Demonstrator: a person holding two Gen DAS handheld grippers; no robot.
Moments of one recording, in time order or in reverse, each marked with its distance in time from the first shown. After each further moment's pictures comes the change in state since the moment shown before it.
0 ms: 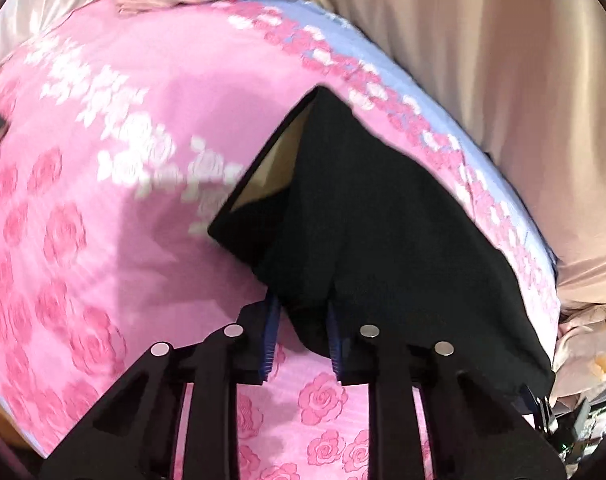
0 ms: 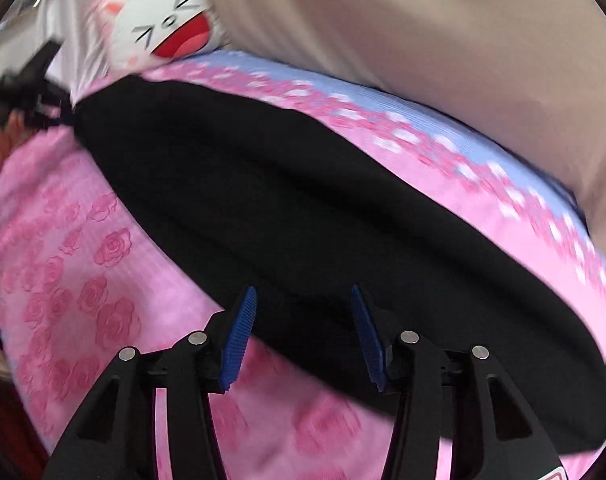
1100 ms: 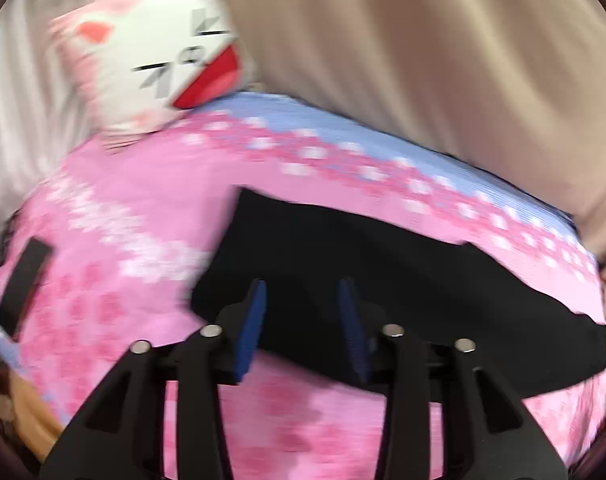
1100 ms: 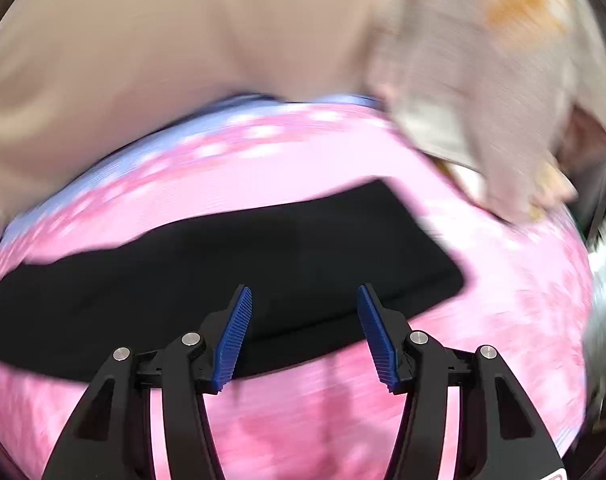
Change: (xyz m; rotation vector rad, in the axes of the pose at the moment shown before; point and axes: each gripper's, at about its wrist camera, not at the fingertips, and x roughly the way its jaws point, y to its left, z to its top) left arm -0.063 -0.113 -0.030 0.309 -0.222 0.145; right arm -0.128 -0.291 -0.163 0.847 0.001 -0.418
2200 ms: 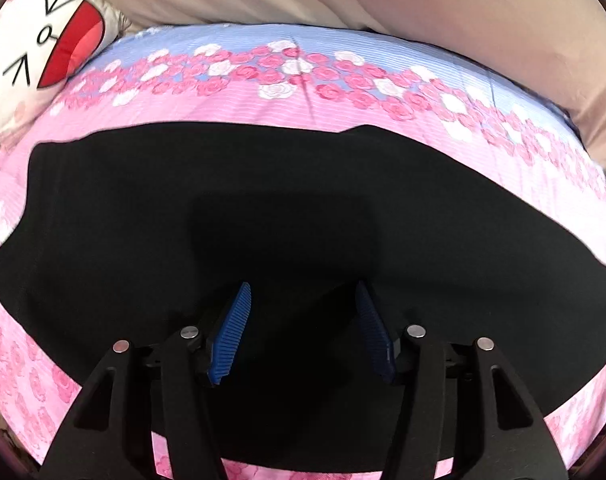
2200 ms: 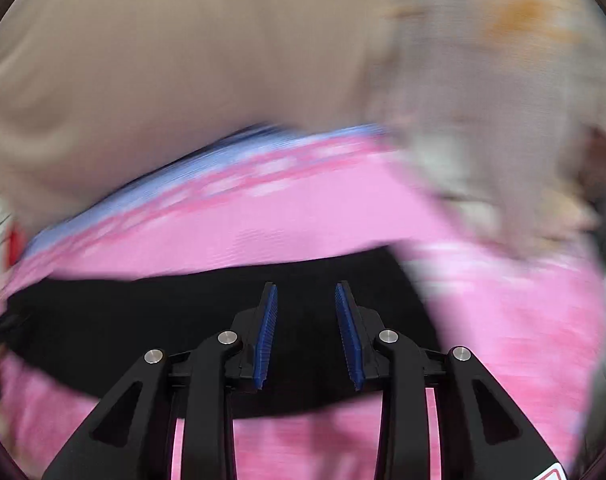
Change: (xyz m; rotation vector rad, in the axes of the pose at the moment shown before) left arm 0.120 -0.151 -0.047 0.139 0.252 -0.021; right arm 0.003 0.026 0.021 -0.117 -0.044 0.252
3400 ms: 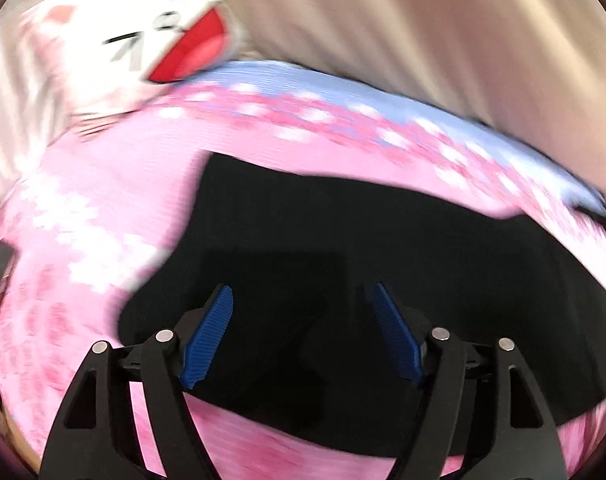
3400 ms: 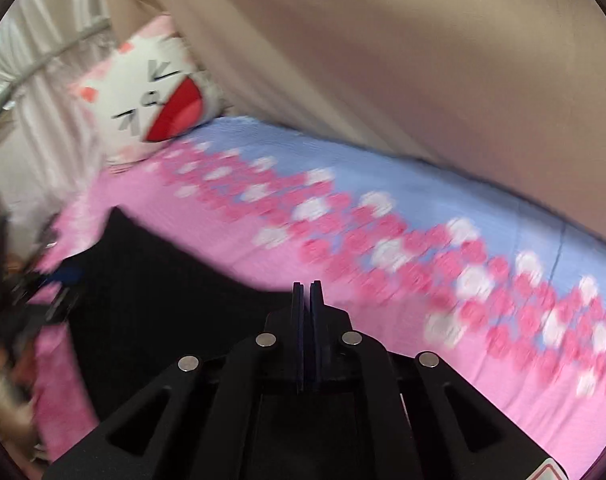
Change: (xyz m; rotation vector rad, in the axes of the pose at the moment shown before) left arm -0.038 0.180 0.009 -0.154 -0.202 0.133; right arm 0.177 0.427 0.032 -0.549 0.186 0.508
